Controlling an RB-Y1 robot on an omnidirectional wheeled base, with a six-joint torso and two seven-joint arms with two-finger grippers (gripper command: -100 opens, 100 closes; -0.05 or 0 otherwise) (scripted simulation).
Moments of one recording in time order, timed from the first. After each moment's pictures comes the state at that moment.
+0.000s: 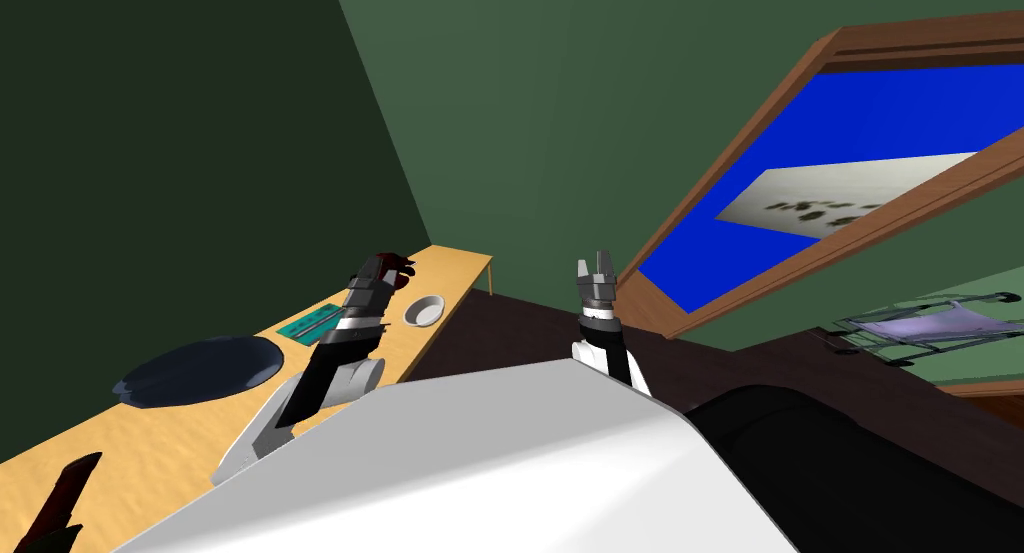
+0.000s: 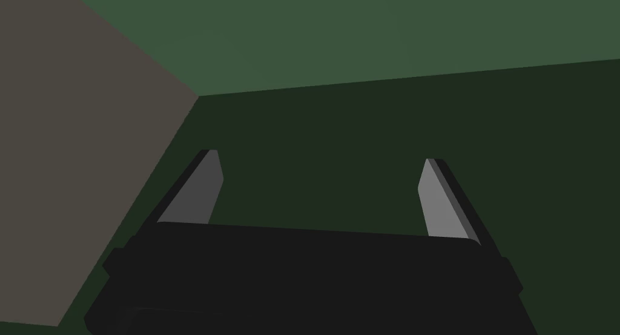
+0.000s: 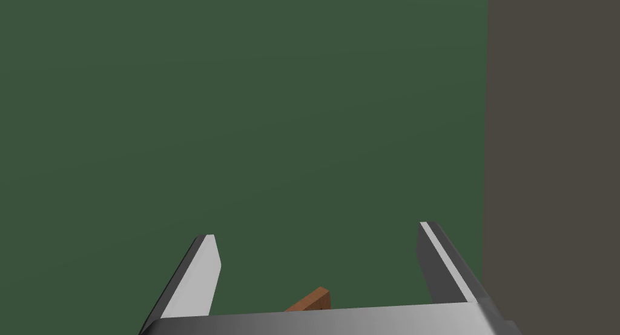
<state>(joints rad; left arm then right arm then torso) 0.42 0.26 0.13 -2.18 0.02 -0.33 -0.03 0.54 -0.02 -0.06 -2.38 0.07 -0.46 -0.07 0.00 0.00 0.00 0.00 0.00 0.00</state>
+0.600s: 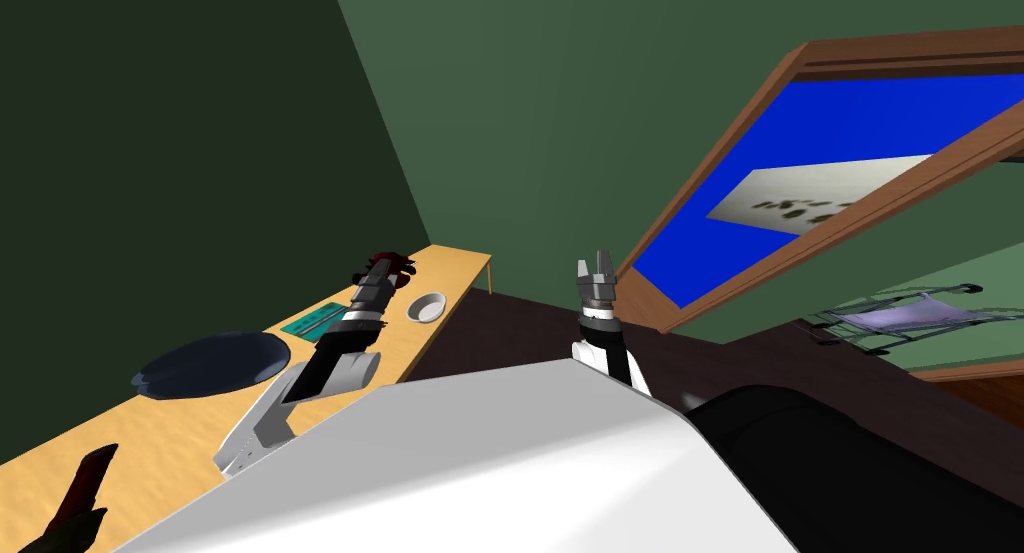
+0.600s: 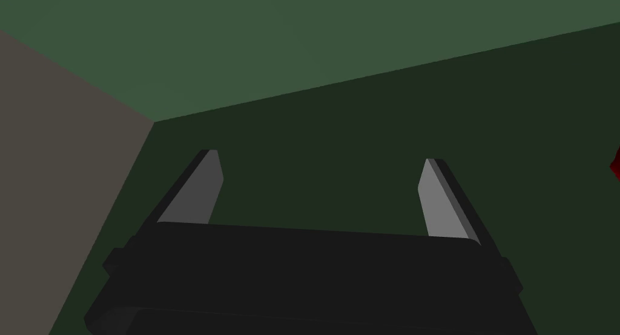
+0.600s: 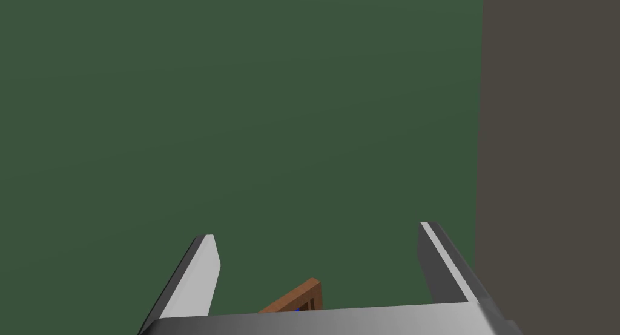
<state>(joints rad) 0.36 0.32 0.16 -2.11 0.01 -0.17 -0.02 0.54 -0.02 -0.06 -2.38 0.07 -0.46 -0.07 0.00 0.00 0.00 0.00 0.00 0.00</state>
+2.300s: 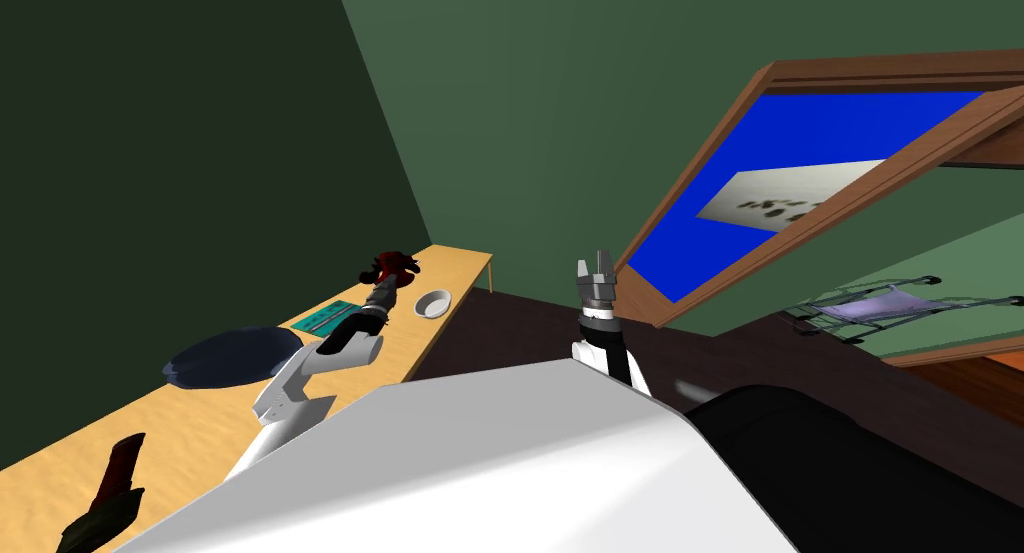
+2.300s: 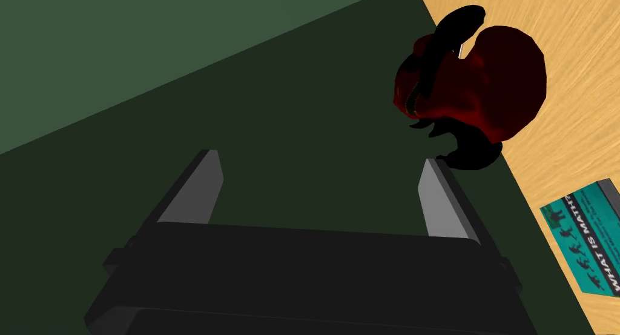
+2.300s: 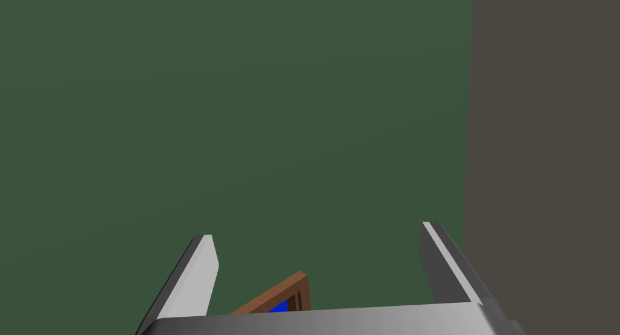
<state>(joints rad) 0.19 0.39 0.19 -1.87 0.04 0.29 0.01 0.54 -0.02 -0.06 -2.38 0.07 -0.46 -0.07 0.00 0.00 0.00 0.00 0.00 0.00</state>
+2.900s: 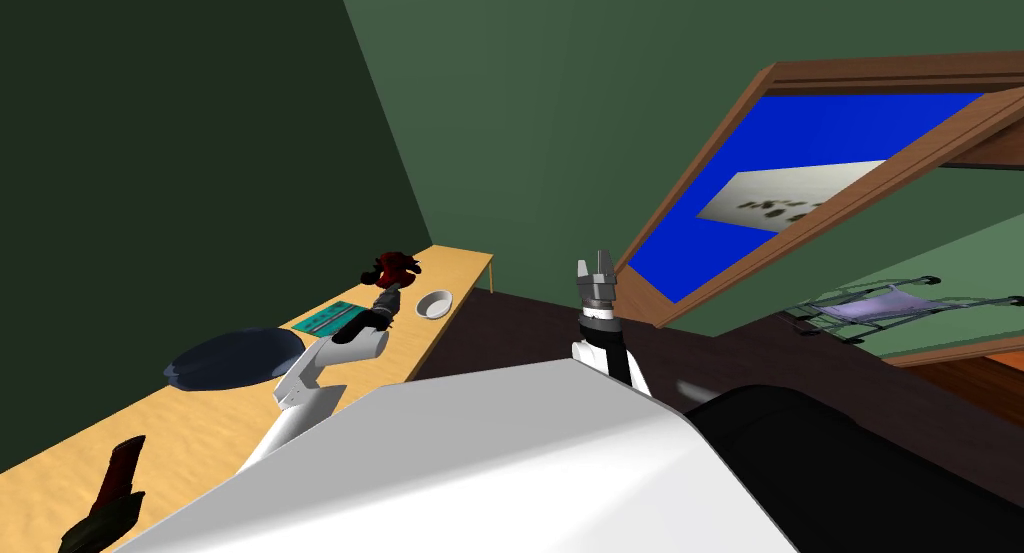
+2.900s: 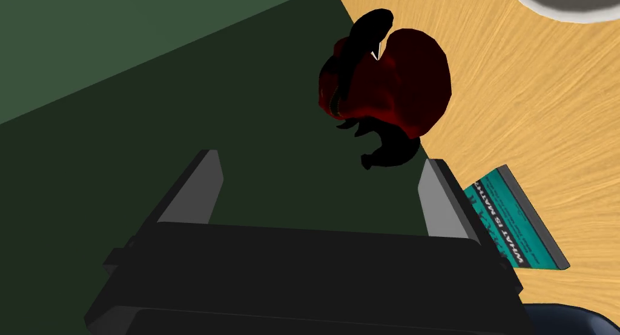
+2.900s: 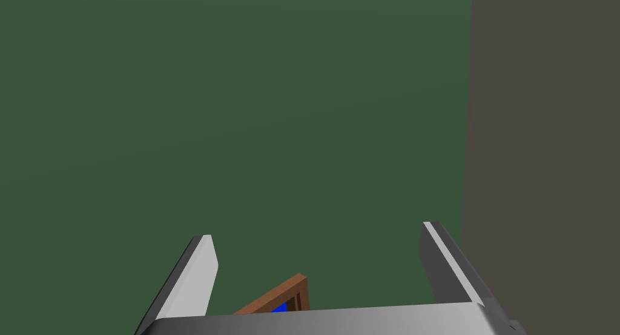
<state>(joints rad) 0.13 0.38 0.19 -1.78 0.06 0.45 0.03 0.54 -0.02 -0.06 -2.38 0.07 -0.46 -0.07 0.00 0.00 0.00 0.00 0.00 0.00</state>
